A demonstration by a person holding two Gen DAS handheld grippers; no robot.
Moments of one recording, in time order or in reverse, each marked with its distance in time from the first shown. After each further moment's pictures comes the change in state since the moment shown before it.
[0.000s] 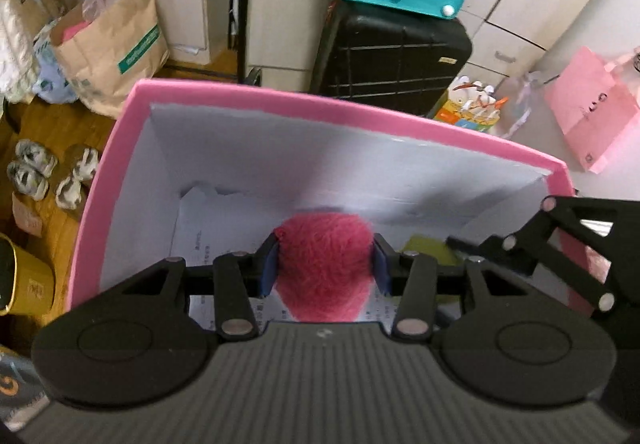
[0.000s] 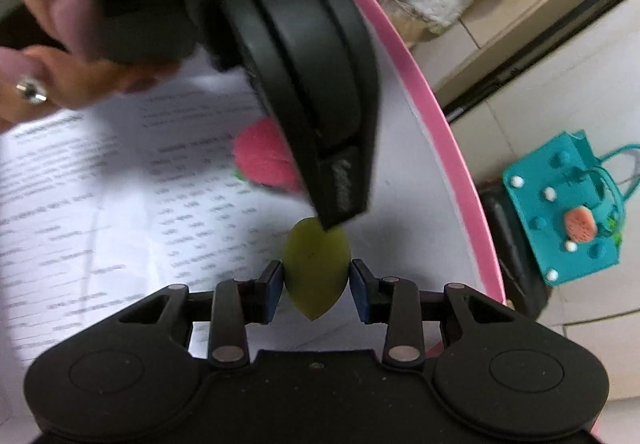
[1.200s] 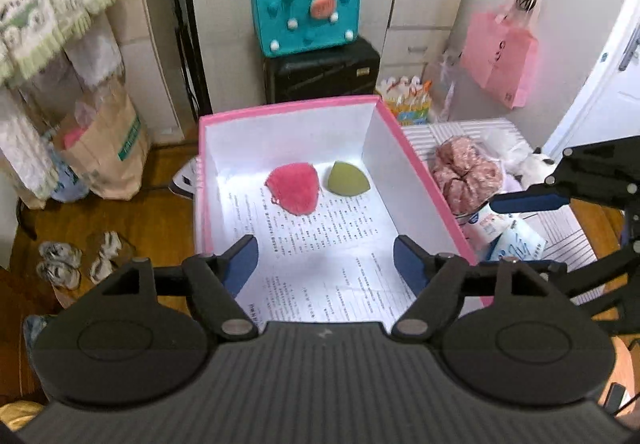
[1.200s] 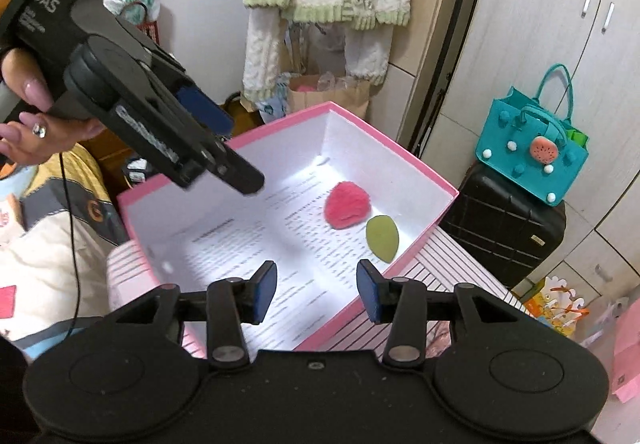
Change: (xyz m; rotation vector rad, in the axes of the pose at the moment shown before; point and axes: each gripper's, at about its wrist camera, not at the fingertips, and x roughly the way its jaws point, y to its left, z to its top) left arm -0.203 -0.021 -0.096 0.357 -0.157 -0.048; right arm -0.193 0.059 -0.091 0.460 -0.310 0.090
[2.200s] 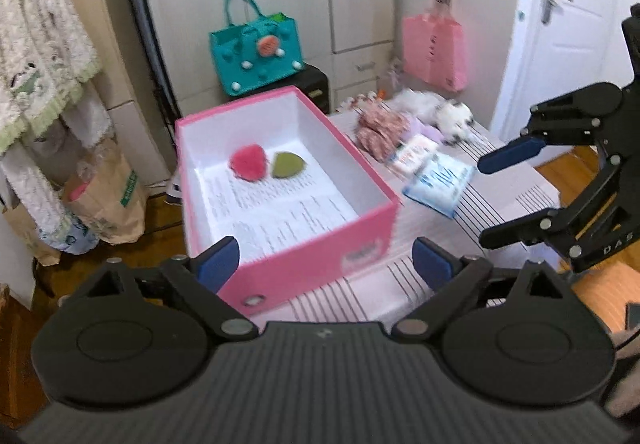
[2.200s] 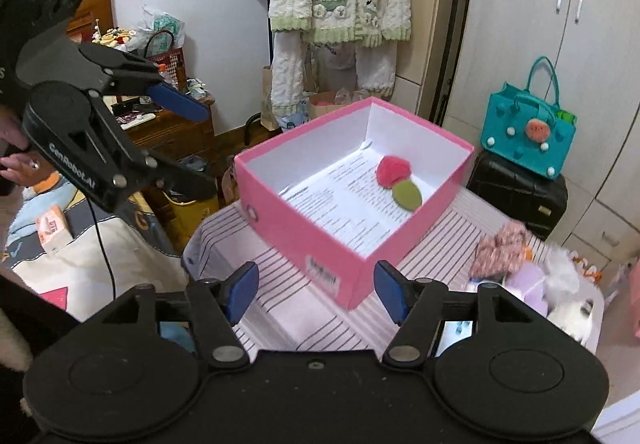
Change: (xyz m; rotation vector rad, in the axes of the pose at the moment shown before) left arm -0.100 -0.076 -0.123 0.210 -0.125 -0.017; right arm -0.096 0.075 -0.088 0.086 -0.077 0.027
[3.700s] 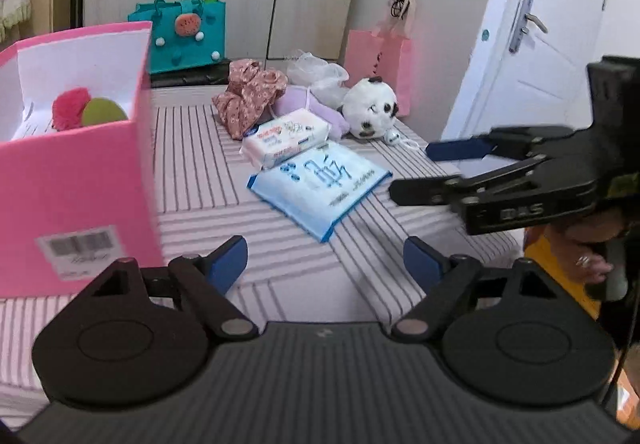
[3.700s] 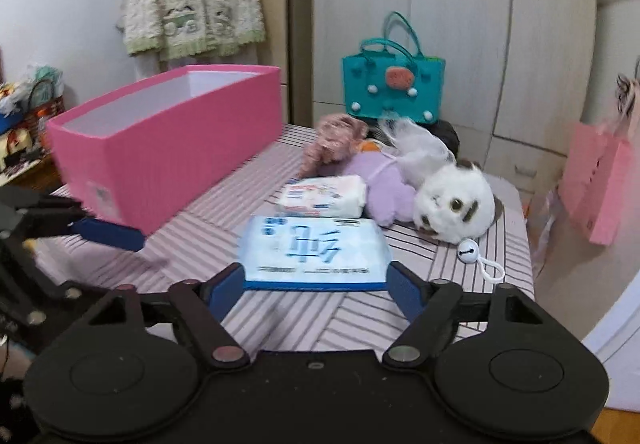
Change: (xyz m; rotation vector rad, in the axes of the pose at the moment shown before) left arm 0.182 -0.131 -0.044 -0.164 -0.163 -0.187; right arm 0.049 -0.149 -0.152 0.246 -0.141 -0.260
